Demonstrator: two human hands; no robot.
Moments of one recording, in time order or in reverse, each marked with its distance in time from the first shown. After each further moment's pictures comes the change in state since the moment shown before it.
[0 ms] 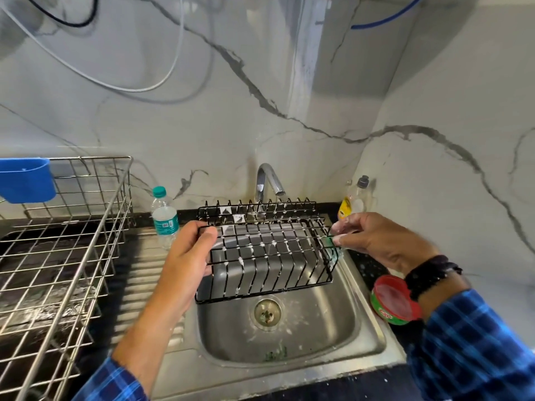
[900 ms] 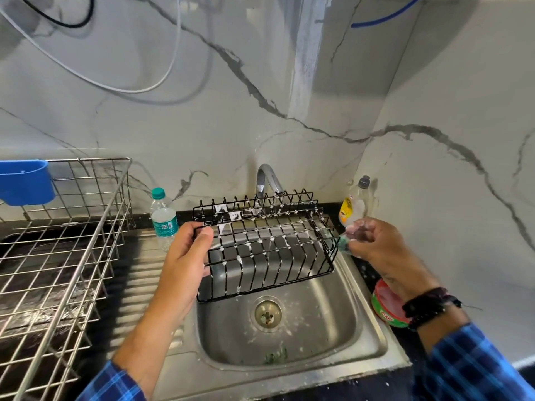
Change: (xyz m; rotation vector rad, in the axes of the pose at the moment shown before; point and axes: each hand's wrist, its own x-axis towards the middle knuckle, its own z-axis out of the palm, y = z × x) left_hand 0.005 -0.007 0.004 -0.042 0.060 0.053; right_hand 0.006 0.043 0.005 0.071 0.308 -0.095
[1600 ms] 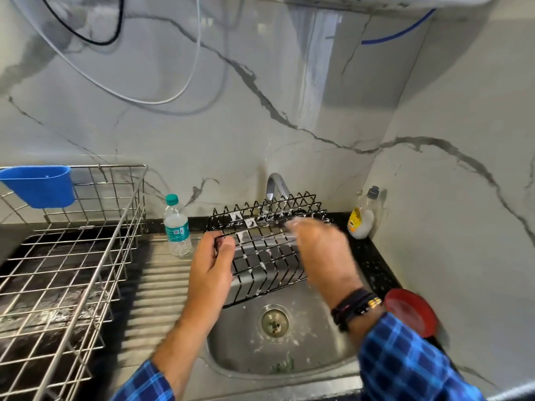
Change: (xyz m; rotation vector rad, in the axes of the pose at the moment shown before) left_hand -0.008 -0.013 0.016 0.104 0.071 0.139; right_hand -0.032 -0.067 0.105 -0.915 0.121 -0.690
